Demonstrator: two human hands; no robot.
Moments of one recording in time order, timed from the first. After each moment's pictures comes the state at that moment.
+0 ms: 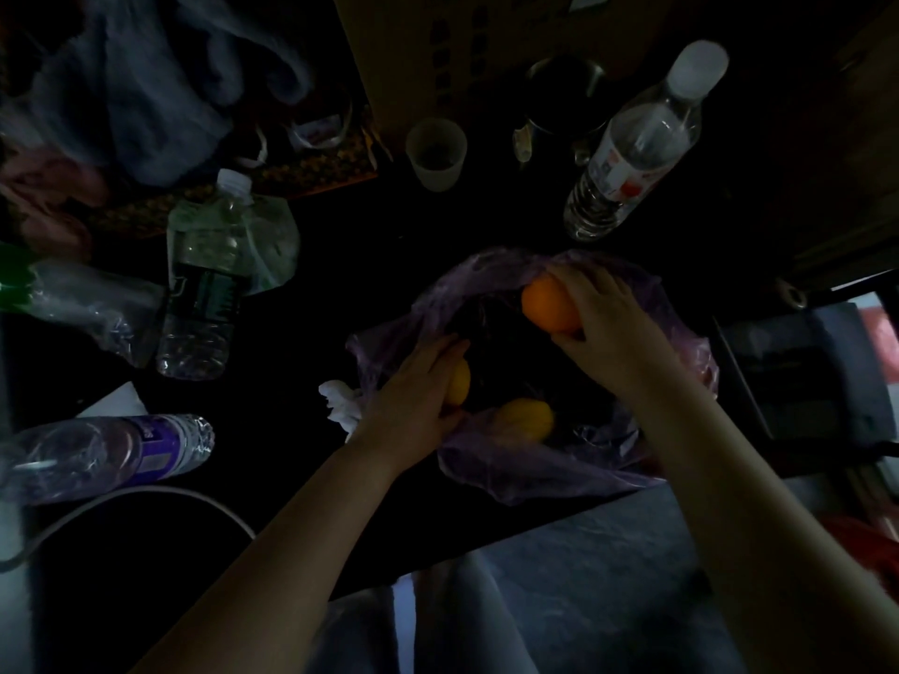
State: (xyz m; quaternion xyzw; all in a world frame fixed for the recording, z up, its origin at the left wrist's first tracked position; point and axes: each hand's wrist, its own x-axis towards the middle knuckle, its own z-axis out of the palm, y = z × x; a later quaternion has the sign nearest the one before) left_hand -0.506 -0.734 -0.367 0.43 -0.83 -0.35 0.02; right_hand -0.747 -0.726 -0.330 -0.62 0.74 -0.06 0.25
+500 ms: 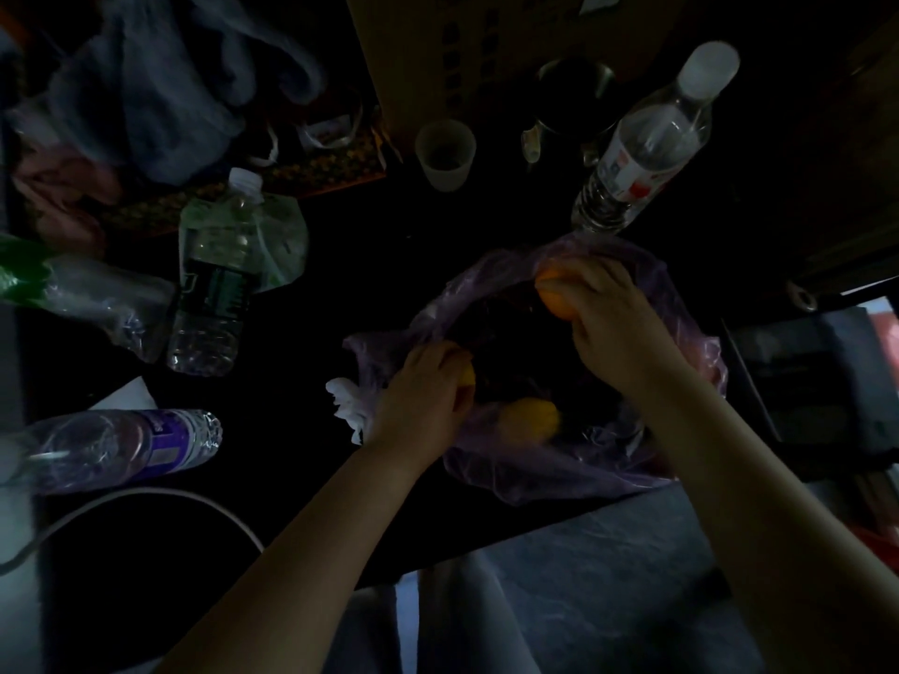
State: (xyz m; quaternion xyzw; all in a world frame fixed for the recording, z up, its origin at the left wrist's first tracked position) left_hand -0.515 -0.729 -0.367 0.49 -0.83 -0.28 0.03; right_hand -0.750 -0.731 -0.341 -0.72 0.67 -0.11 0.15
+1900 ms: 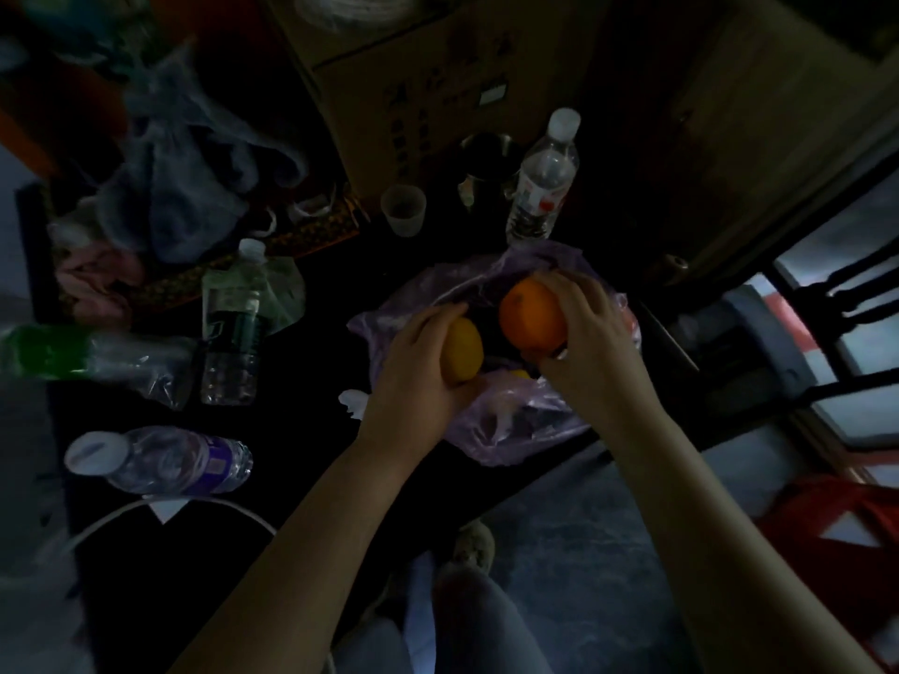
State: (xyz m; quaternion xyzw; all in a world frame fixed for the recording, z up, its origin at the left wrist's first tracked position) left_hand -0.490 -0.699 -0.254 0.40 -0.80 -0.38 0.24; right_hand -0.672 -0.629 -0.240 -0.56 0.78 -0.25 0.12
